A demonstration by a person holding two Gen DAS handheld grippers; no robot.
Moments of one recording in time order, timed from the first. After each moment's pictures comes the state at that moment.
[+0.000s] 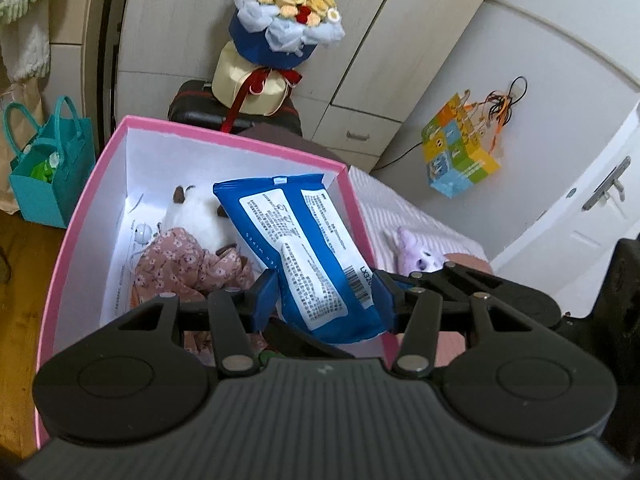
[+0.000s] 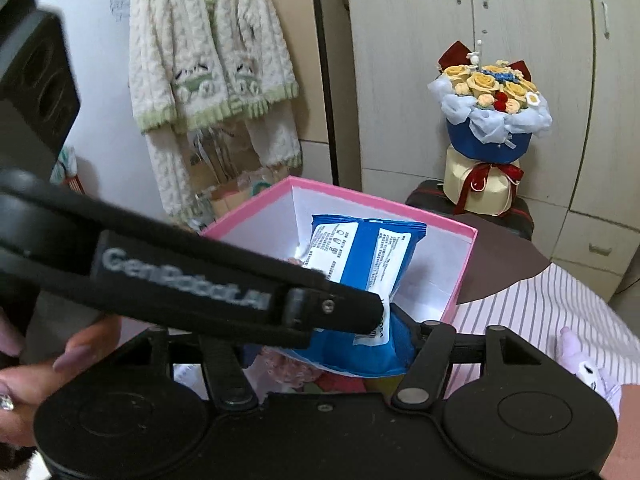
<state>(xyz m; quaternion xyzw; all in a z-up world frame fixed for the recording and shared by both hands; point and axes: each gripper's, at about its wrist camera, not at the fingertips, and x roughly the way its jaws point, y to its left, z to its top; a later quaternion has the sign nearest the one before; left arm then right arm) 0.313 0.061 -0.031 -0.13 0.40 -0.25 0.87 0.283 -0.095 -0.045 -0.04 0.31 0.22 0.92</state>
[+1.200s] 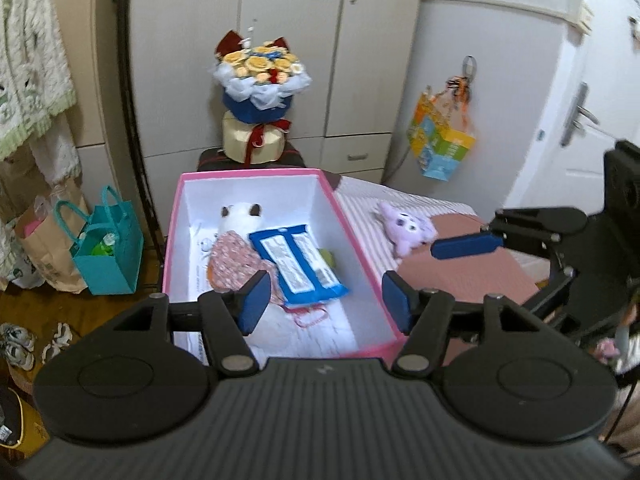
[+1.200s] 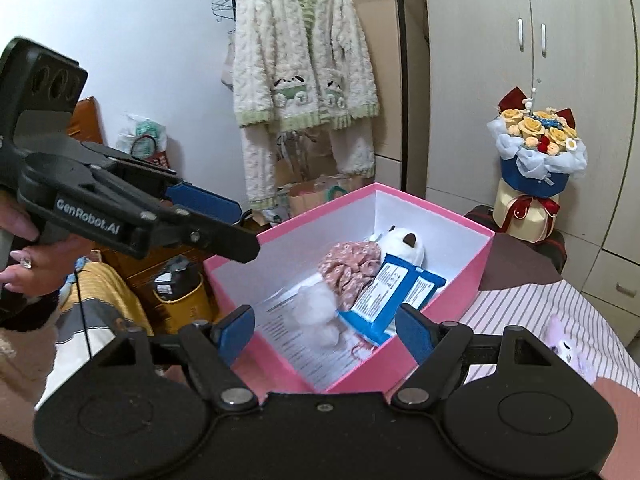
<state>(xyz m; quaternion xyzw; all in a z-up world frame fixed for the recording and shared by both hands) 0.147 0.092 0.045 0.01 0.31 -0.25 0.92 0.155 -0.147 0.007 -0.07 0.27 0.34 0.90</state>
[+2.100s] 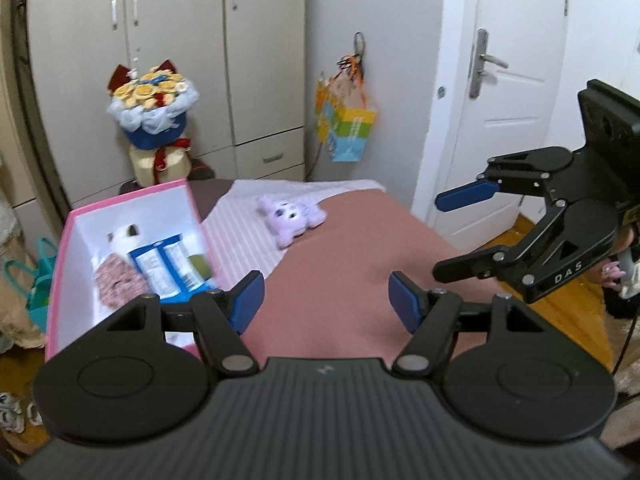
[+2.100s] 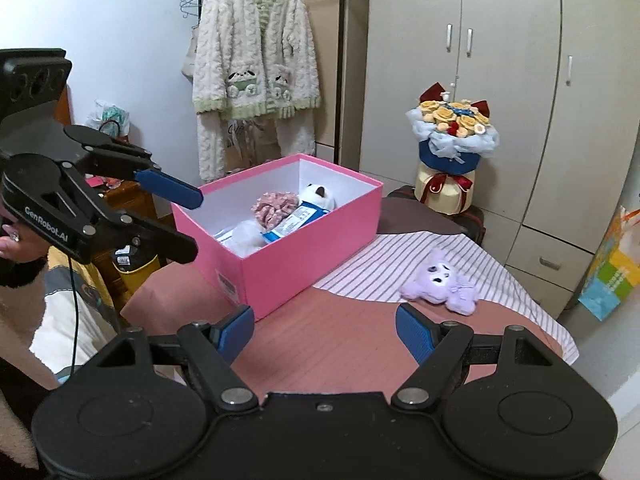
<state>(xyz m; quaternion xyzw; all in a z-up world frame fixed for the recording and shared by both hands) 0.078 -0.016 0.041 0.08 0.28 -0.35 0.89 0.064 -0.264 0.012 -0.10 0.27 0.26 0.92</state>
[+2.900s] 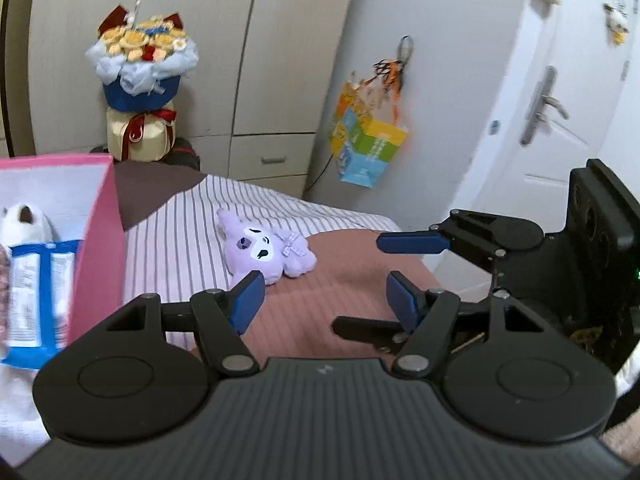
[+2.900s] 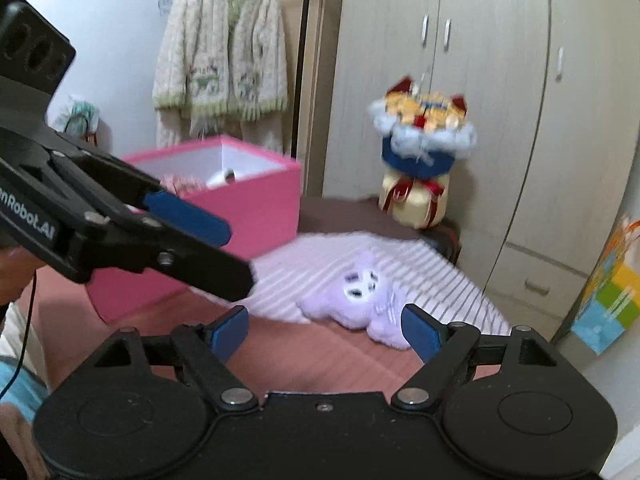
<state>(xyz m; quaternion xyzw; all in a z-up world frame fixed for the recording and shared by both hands) 0.212 -0.128 -0.047 -0.04 0.30 -0.31 0.90 0.208 -0.320 -0.075 -0.12 0.24 0.25 0.93</state>
